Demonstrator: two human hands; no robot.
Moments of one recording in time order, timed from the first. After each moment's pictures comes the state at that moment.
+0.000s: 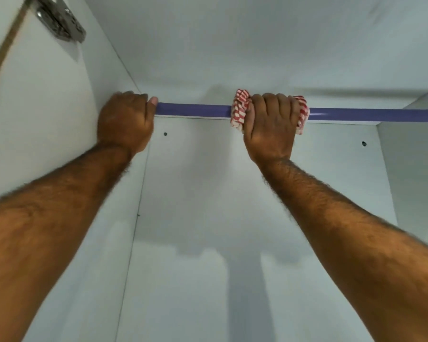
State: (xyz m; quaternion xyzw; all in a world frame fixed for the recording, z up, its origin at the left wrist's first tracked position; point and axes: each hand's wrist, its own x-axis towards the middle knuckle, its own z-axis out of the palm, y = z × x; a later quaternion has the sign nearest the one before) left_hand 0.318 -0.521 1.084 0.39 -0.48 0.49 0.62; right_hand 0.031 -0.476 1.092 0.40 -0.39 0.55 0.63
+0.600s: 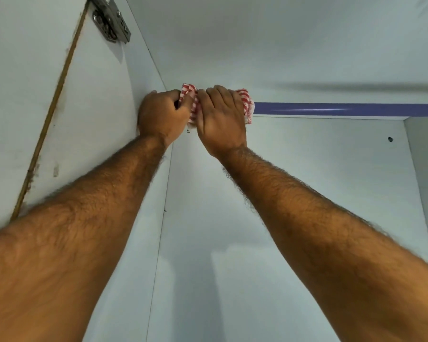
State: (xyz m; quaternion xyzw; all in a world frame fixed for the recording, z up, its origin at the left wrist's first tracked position) left_hand 0.313 -0.504 1.089 0.29 -0.57 0.27 0.72; right_hand 0.175 -0.496 1.085 0.56 -0.33 0.48 0.58
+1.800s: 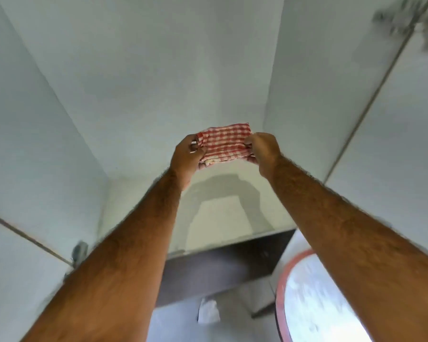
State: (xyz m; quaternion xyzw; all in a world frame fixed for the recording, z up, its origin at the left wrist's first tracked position) left_hand 0.074 -0.287 0.463 0.40 -0.61 -0.58 0.37; right_hand -0.110 -0.217 0.471 0.23 -0.67 0.61 -0.36
